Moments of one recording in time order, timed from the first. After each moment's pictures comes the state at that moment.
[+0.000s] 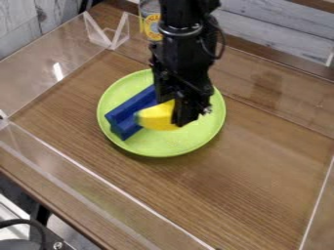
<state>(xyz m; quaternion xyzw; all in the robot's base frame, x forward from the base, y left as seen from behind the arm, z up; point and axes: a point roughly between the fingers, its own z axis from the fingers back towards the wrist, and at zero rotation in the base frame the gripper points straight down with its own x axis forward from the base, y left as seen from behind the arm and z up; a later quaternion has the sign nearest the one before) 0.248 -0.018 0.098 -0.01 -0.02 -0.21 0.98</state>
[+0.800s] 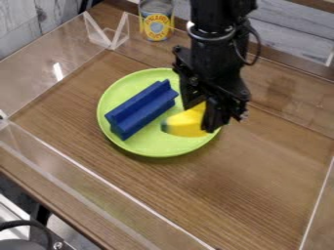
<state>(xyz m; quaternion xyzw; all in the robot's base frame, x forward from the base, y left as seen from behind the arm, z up) 0.251 -0.051 0.107 -0.02 -0.05 -0.18 0.98</state>
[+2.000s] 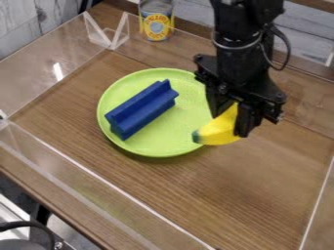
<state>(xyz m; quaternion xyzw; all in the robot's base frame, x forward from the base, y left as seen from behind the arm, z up) 0.260 -0.079 0.109 -0.05 -0.09 -0.12 0.99</state>
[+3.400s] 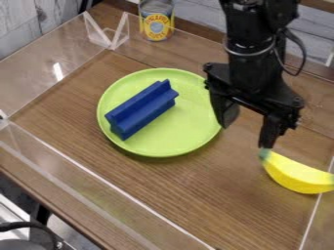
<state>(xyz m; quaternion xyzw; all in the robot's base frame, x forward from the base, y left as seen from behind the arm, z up) 0.256 -0.095 0.109 -0.07 -0.09 -0.10 0.99</state>
